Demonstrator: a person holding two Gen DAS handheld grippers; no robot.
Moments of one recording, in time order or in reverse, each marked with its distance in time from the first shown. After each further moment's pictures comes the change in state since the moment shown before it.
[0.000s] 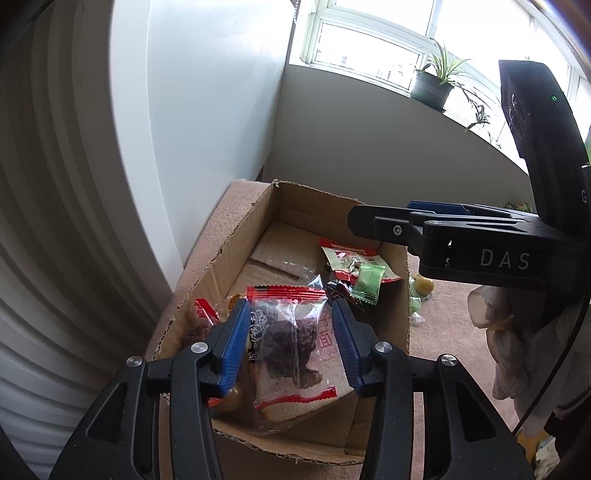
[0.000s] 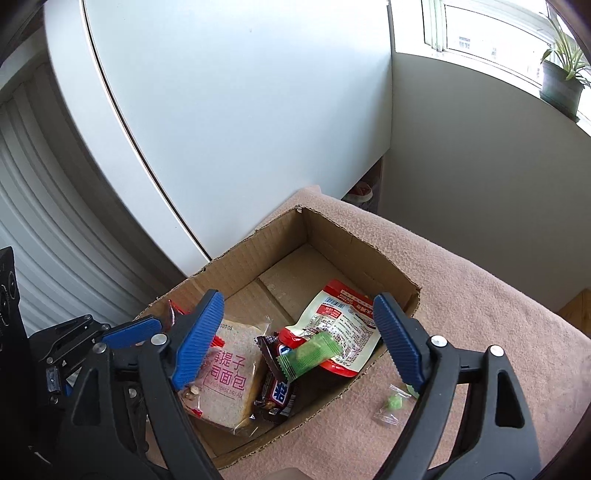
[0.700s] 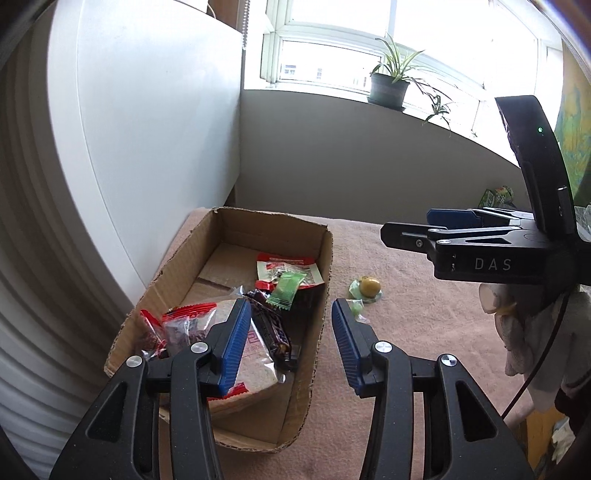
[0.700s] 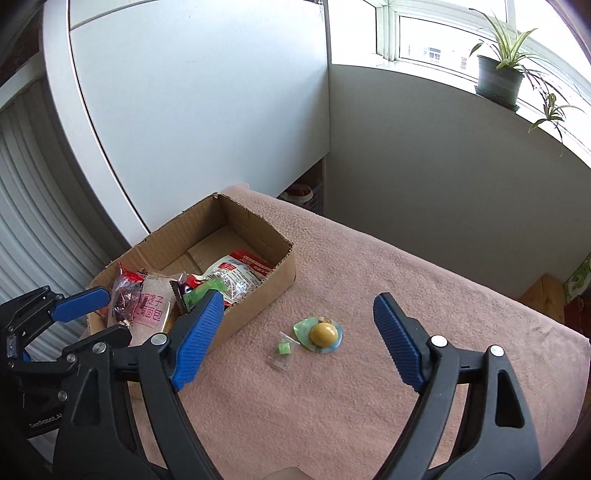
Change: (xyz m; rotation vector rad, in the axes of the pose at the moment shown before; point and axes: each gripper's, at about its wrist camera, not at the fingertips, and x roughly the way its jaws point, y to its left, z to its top) left arm -0.026 -0.075 -0.008 0.120 -0.072 -0.018; right arm -0.072 -0.077 -0.049 0.027 -0.047 -0.139
